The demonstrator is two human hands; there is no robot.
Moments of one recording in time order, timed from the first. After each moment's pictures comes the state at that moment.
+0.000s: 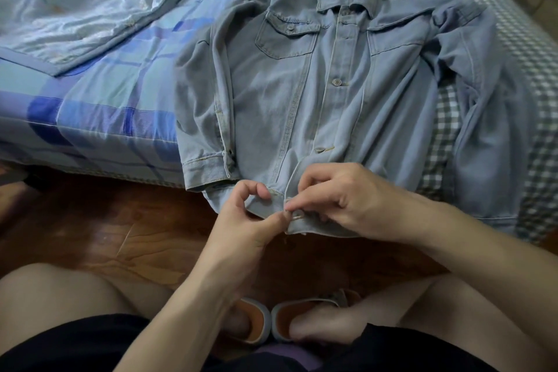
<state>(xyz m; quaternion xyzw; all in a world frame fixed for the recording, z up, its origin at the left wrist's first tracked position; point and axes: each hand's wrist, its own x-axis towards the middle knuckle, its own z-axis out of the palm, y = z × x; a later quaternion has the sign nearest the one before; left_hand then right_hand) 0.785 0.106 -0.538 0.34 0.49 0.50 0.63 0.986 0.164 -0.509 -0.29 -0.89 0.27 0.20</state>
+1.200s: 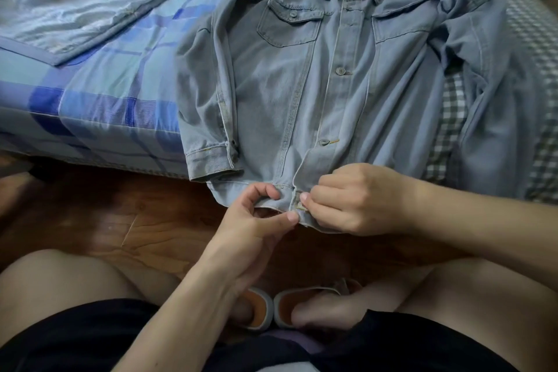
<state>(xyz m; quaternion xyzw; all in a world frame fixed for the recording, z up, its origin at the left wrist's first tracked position) 0.789 0.100 -0.541 0.25 0.39 0.48 0.74 0.991 0.167 -0.524 -0.09 -0.96 -0.18 0.21</state>
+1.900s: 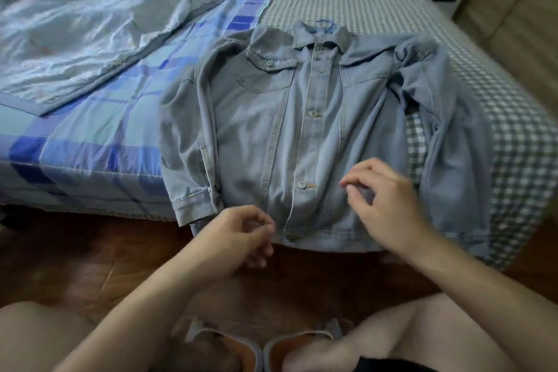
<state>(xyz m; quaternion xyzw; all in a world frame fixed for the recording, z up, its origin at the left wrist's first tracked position) 0.777 0.153 -0.521 0.54 0.57 0.22 0.58 1.039 0.159 -0.521 -0.57 -0.73 0.12 0.36</state>
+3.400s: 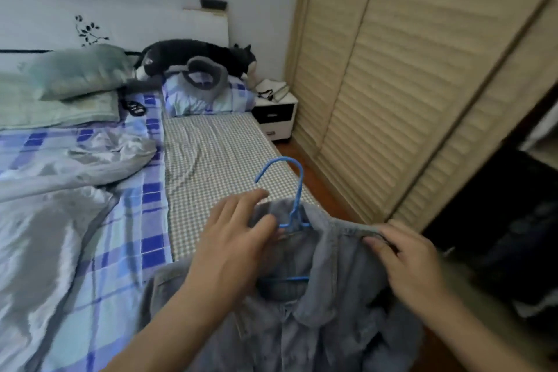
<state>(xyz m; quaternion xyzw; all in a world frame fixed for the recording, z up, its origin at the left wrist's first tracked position) 0.848 0.480 -0.036 0.91 0.20 0.37 0.02 1.077 0.300 -0.032 -0.77 -0.51 -0.02 0.39</state>
